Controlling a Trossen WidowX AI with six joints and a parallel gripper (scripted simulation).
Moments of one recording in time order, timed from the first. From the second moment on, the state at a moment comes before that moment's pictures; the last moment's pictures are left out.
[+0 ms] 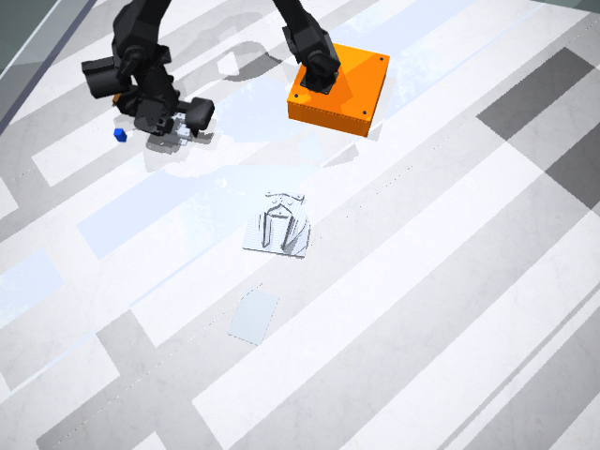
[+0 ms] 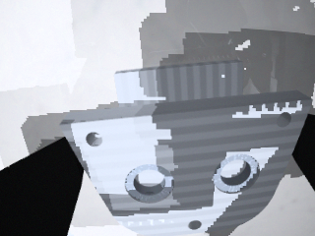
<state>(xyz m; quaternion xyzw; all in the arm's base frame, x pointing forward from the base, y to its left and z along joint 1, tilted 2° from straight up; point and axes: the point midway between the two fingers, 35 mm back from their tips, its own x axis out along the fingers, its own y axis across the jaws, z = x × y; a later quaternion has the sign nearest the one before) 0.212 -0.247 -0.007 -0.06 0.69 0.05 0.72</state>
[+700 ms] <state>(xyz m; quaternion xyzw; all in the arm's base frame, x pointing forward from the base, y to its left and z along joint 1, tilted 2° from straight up) 0.212 -0.246 -0.006 -0.06 0.69 0.05 0.72</state>
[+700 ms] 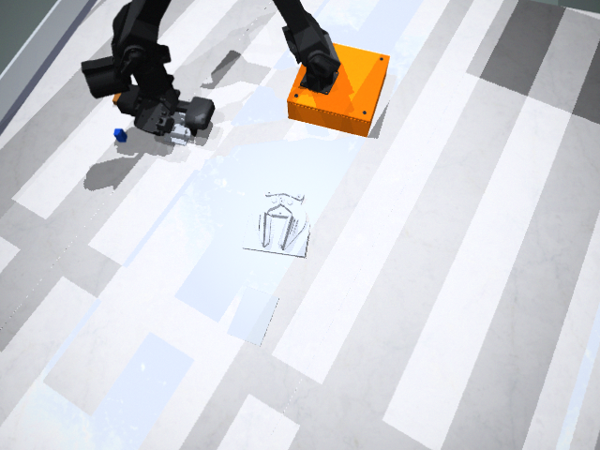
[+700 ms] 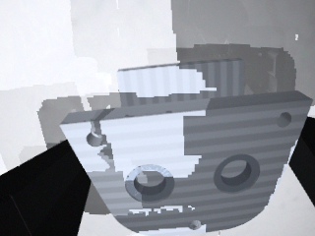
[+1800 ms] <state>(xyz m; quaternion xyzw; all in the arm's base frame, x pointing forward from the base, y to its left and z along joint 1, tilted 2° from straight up) 0.216 -0.240 0.065 -0.02 0.69 0.02 0.72</state>
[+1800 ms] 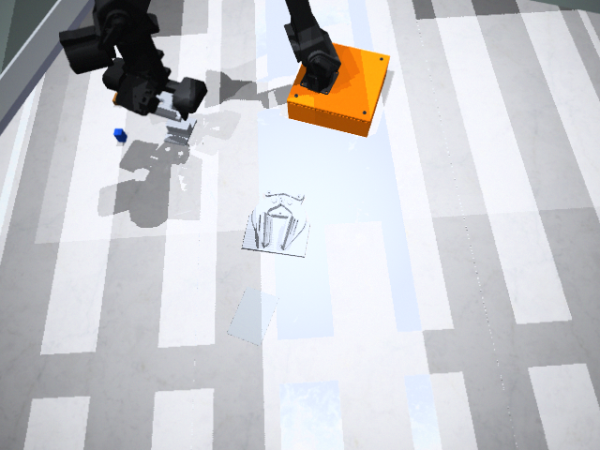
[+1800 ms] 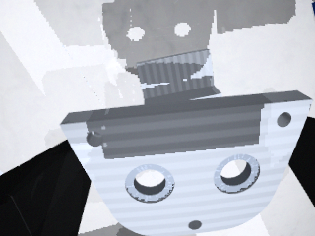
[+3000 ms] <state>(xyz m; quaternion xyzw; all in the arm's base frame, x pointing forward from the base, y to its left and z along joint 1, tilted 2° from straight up) 0.270 -0.157 0.068 0.31 0.63 -0.29 0.66</state>
